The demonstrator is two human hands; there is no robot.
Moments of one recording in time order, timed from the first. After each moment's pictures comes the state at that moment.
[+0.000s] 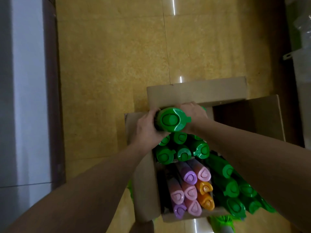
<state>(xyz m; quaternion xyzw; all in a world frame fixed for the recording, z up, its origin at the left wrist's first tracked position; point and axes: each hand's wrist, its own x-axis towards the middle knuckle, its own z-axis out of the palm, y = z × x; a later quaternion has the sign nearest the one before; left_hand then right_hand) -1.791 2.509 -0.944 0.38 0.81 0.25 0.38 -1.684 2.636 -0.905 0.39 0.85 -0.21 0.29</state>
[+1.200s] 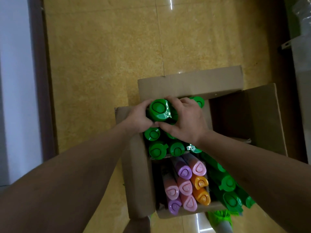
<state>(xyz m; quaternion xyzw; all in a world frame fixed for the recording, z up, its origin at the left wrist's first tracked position) -1.802 2.532 -0.981 0.35 0.74 0.20 0.54 -1.631 2.602 -0.931 0.37 0.89 -0.26 -0.08</state>
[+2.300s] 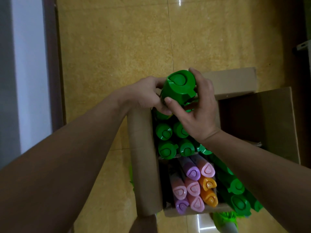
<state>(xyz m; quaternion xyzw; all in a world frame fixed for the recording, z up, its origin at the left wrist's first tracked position) -1.859 2.584 -0.901 0.42 0.64 0.18 0.62 -1.669 2.599 -0.890 0.45 0.77 -0.36 -0.29</state>
